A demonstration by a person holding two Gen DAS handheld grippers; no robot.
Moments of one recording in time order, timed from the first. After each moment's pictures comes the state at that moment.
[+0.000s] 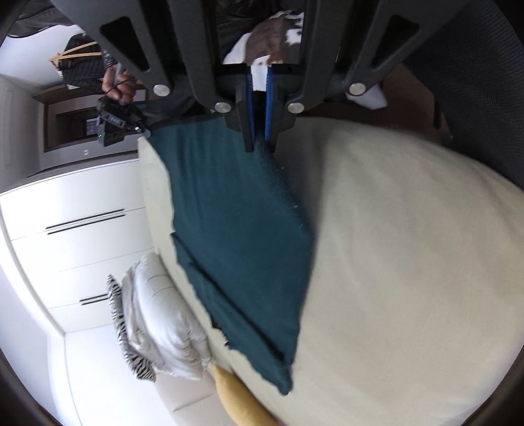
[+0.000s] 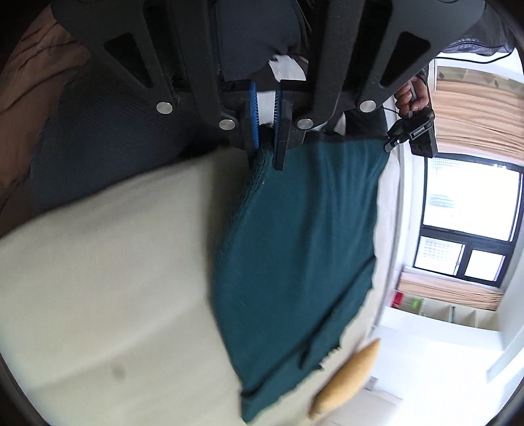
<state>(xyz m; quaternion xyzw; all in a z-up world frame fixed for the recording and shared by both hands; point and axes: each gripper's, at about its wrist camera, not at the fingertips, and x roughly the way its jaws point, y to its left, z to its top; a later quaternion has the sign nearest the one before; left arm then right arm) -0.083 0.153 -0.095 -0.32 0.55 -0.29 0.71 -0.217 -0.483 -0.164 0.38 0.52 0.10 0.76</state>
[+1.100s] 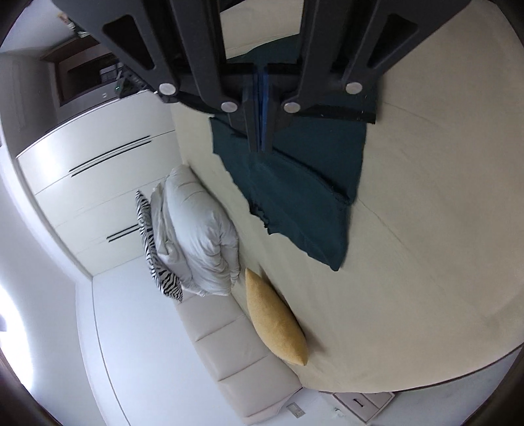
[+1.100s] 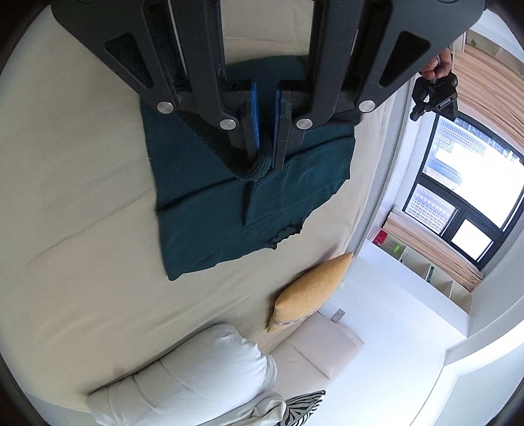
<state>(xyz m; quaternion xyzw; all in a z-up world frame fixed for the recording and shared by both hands) 0.060 0.155 -0.023 -0.38 0.42 -0.27 0.78 -0.047 -0.494 -0.056 0.33 0.36 0.07 0.87</state>
